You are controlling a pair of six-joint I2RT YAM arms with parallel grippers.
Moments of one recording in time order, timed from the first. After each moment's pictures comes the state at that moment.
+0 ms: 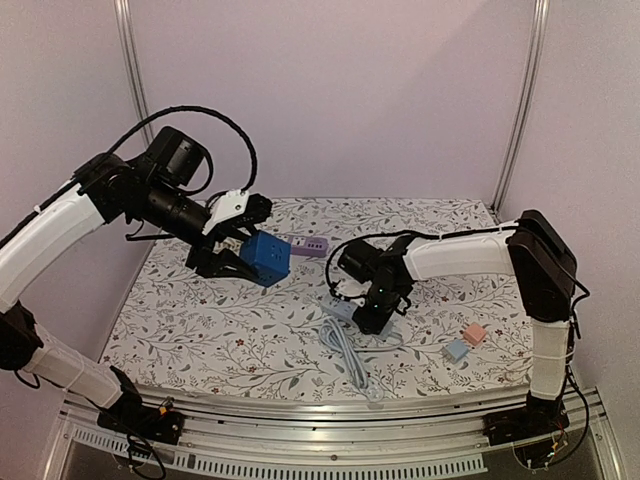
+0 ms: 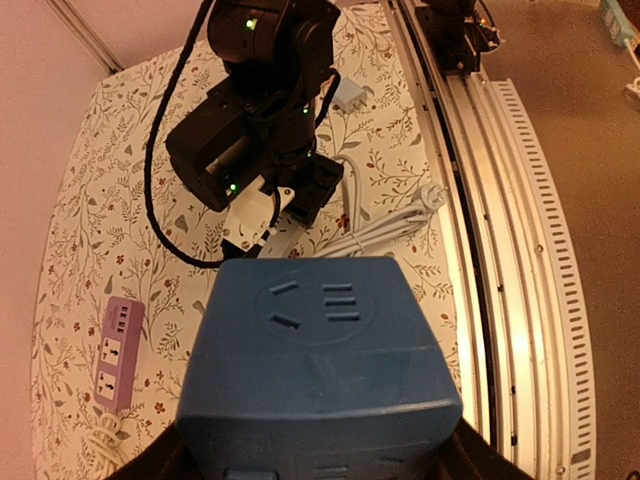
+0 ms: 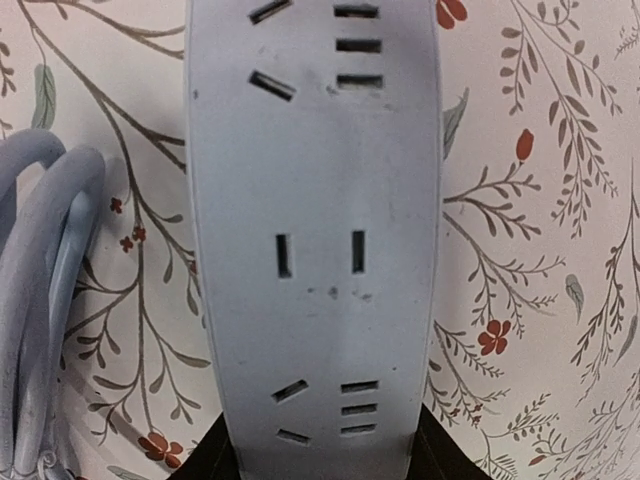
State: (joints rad) left arm -0.71 1.34 1.51 -1.05 0.51 0.80; right arm 0.90 2.03 1.41 -0.74 0.11 -0.07
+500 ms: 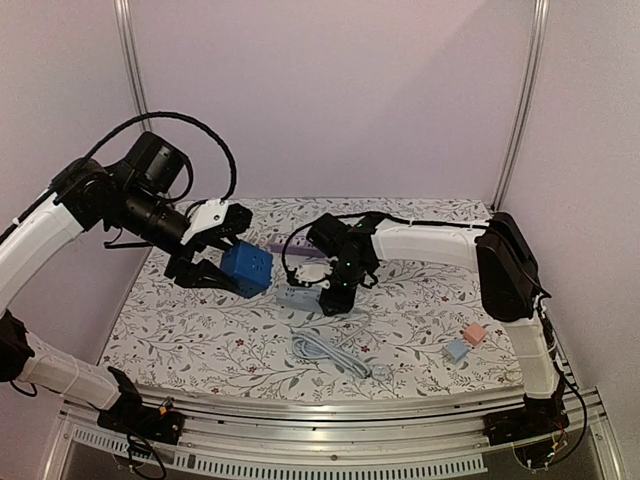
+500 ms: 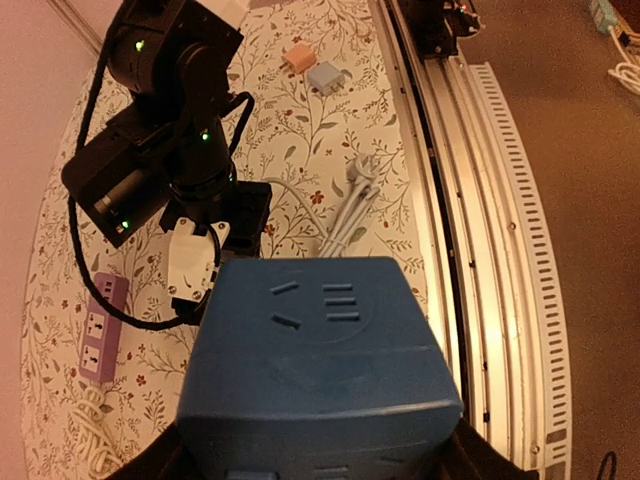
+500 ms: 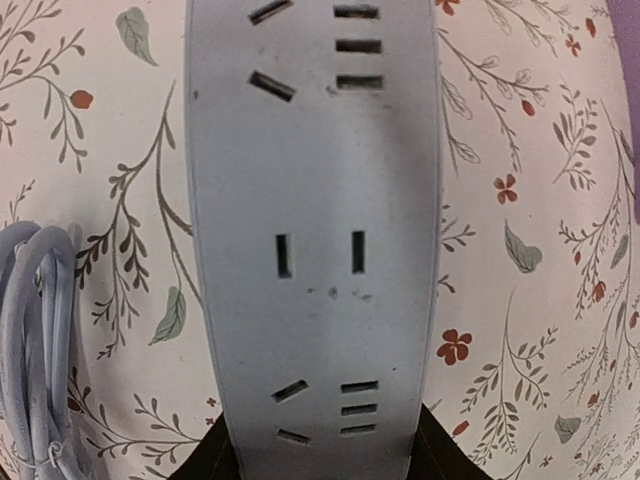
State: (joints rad) left arm -0.70 1.27 1.48 -1.14 0.51 0.81; right arm 0.91 2.25 1.85 -0.84 -0.04 -0.44
